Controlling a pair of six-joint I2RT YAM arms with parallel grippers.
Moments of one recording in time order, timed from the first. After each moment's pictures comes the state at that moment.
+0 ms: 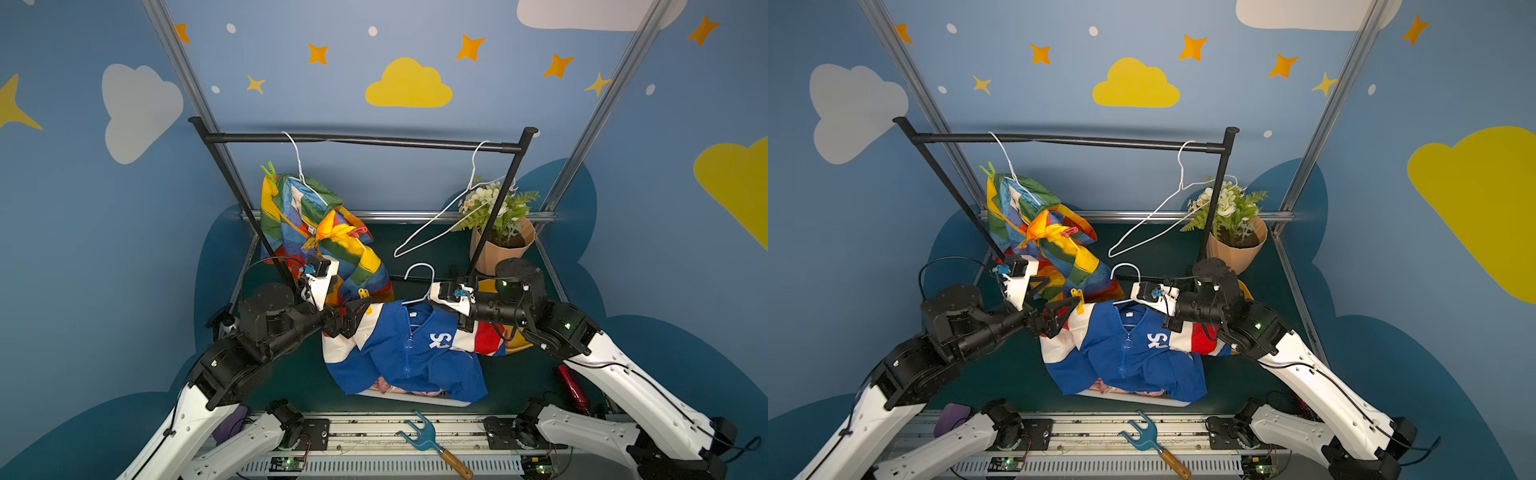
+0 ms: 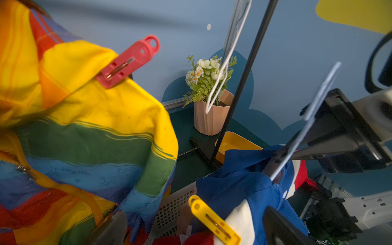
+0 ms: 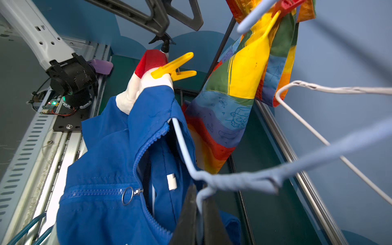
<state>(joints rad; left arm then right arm) -0.61 0.76 1.15 -0.66 0.07 -0.21 0.82 1.02 1.20 -0.57 -0.38 -0.60</state>
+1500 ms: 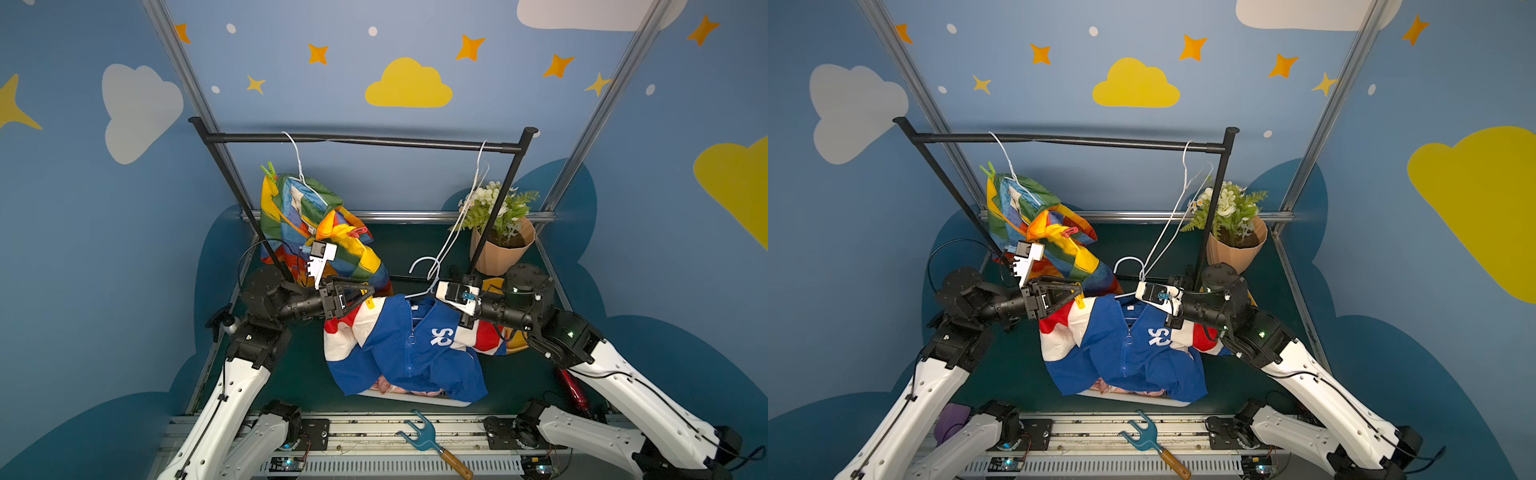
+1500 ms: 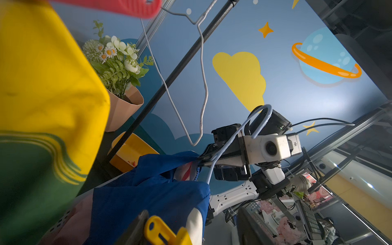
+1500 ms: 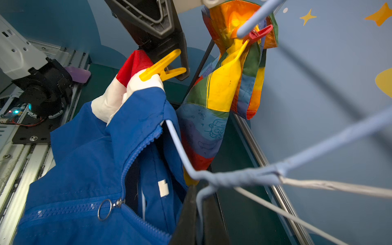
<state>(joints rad) -0.25 0.84 0.89 -0.02 1.02 -0.77 0.81 0.97 1.14 -0.43 -0.35 -0.61</state>
